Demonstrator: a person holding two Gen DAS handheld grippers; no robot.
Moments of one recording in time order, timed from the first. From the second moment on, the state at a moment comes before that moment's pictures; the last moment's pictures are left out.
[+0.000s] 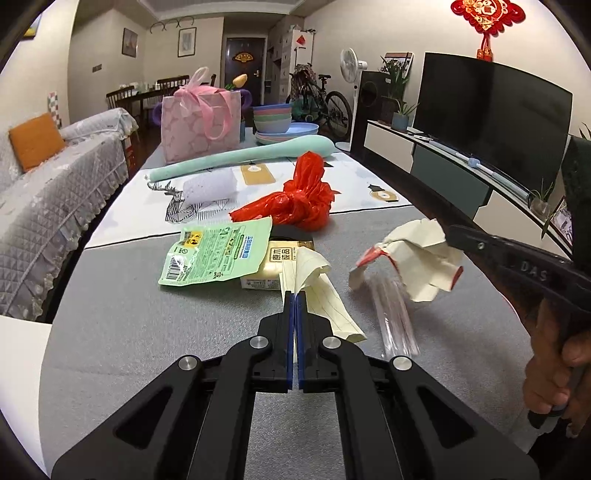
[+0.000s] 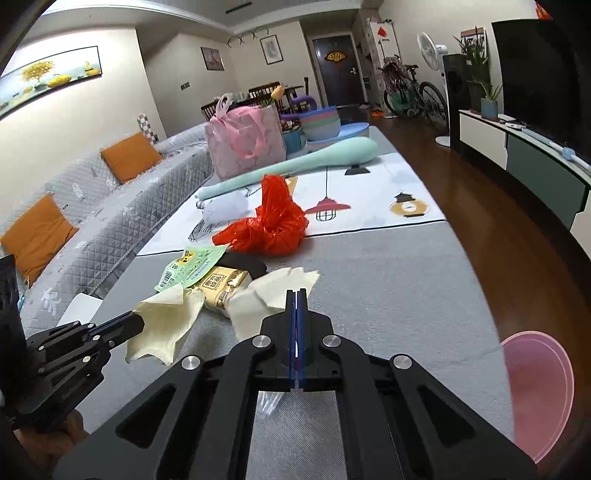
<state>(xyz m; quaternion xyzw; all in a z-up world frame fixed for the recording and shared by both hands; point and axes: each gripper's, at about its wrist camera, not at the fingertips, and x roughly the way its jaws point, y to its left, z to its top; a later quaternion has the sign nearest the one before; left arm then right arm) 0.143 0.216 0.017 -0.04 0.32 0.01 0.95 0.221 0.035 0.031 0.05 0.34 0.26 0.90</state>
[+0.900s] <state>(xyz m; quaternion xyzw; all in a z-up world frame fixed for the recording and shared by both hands) 0.132 0.175 0.031 -0.02 0.29 0.00 0.96 0.182 -0.026 0.066 0.03 0.28 0.23 0.93</state>
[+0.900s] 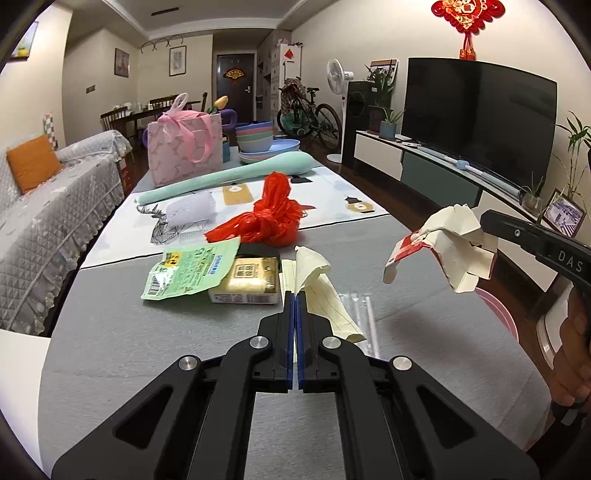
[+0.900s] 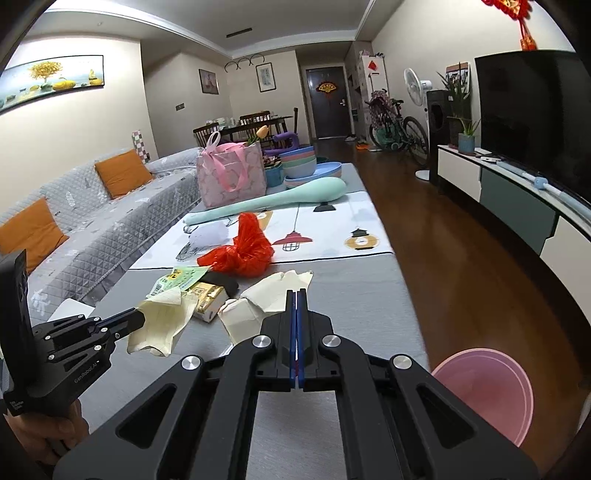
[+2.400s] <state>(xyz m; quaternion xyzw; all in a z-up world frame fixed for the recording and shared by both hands) 0.144 -0.011 0.023 0.01 0.31 -0.13 0.94 0.163 -0.230 0.071 0.07 0.26 0.06 0.96</state>
